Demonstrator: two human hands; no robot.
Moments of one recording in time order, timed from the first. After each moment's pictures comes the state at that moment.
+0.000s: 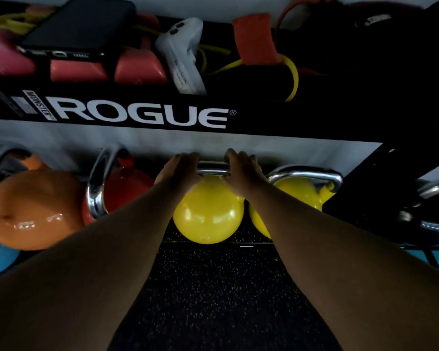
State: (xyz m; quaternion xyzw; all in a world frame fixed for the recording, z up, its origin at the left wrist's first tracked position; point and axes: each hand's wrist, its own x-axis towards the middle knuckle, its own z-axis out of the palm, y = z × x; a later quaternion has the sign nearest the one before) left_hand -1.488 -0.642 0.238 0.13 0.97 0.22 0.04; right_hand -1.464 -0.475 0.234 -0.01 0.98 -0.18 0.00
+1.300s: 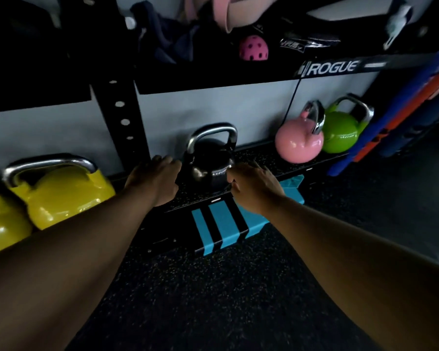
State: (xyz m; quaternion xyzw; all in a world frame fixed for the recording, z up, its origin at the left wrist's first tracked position) left_hand -1.270 -0.169 0.301 0.38 0.93 -0.01 0.03; right_hand -1.134 0.022 0.309 0.08 0.99 -0.06 -0.06
